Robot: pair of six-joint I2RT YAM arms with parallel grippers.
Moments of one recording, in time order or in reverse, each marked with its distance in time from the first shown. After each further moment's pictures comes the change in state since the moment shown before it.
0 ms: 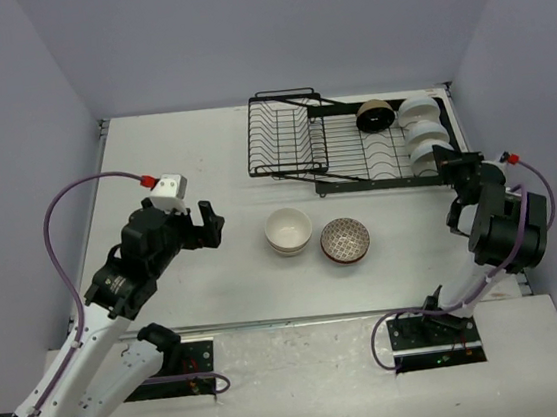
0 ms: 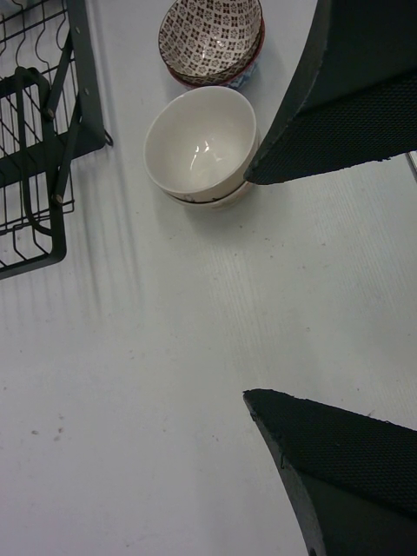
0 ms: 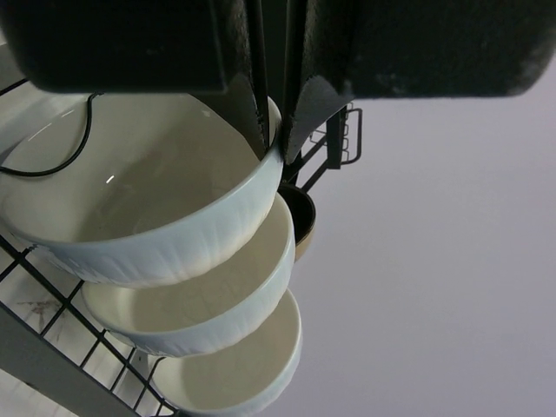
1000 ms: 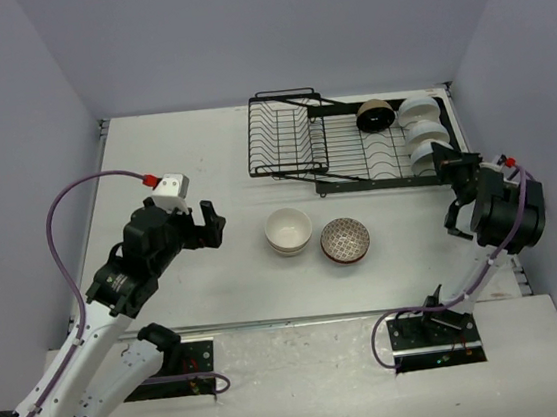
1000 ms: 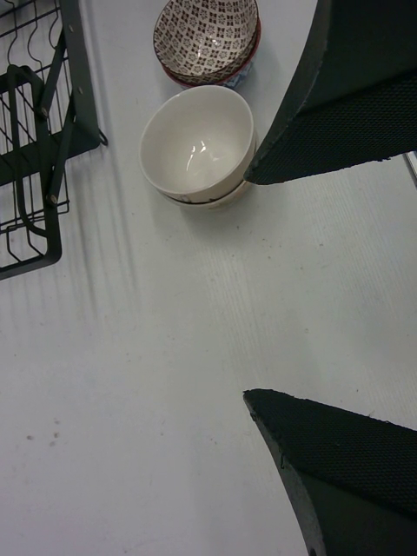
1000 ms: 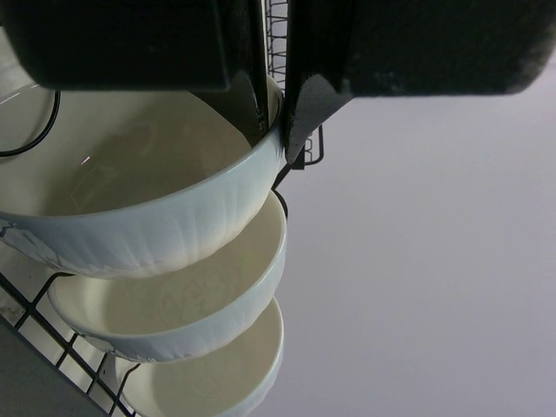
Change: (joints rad) left arm 0.000 0.013 0.000 0.000 0.008 0.003; right arm -0.005 0.179 0.017 0.263 -0.053 0.156
